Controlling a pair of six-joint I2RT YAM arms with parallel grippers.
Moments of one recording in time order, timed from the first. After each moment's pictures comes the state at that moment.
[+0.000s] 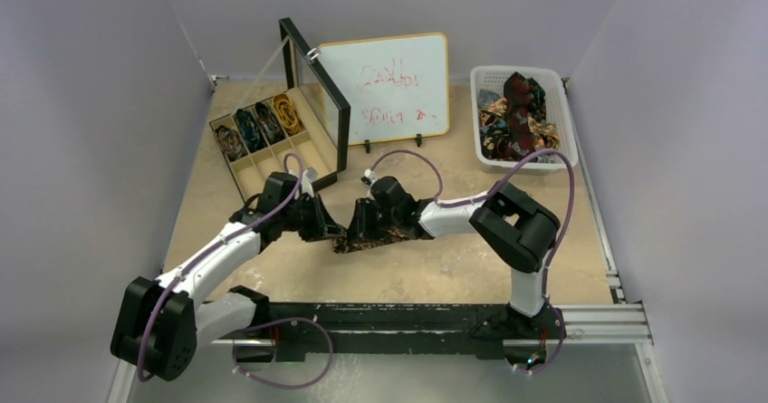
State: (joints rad) left arm -0.36 1.08 0.54 -0.32 0.47 -0.73; right arm 0.91 1.91 0.95 0.25 -0.36 0.94
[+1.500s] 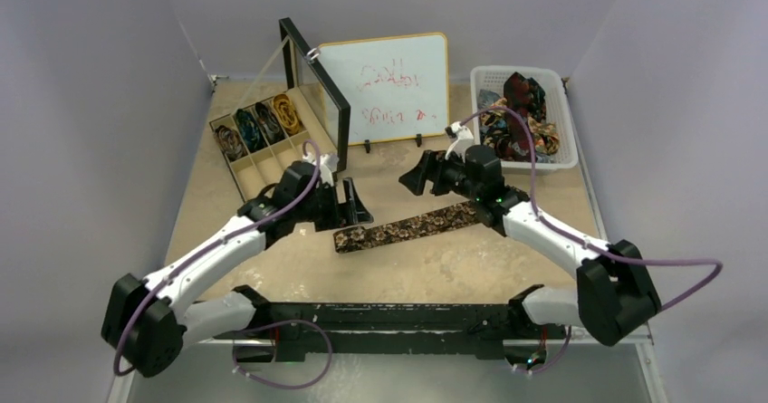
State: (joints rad) left arm -0.58 1.13 0.73 -0.35 0.30 -0.76; right arm 0.50 1.30 0.72 0.14 -0.26 0.56
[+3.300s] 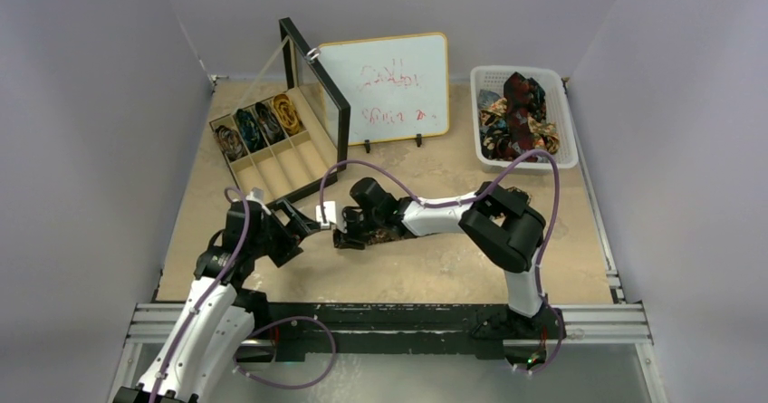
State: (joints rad) left arm -0.18 0.58 0.42 -0.61 0.28 -0.99; right arm 0.98 1.96 1.10 0.10 -0.49 -0.50
